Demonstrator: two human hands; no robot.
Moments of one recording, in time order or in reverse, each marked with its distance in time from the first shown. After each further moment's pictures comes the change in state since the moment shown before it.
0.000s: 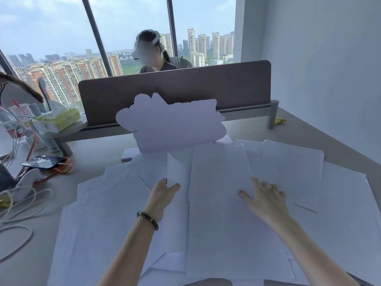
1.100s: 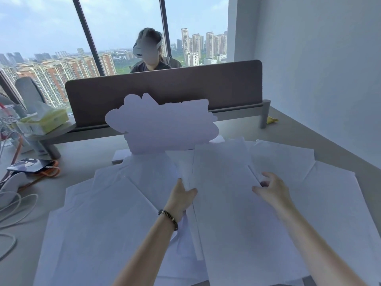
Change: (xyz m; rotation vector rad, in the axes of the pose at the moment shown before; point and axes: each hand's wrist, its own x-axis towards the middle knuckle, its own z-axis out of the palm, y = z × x) left_hand 0.004 0.003 0.069 -0.016 -0.110 0.035; right_hand 0.028 0.037 -0.008 0.764 0.072 0.270
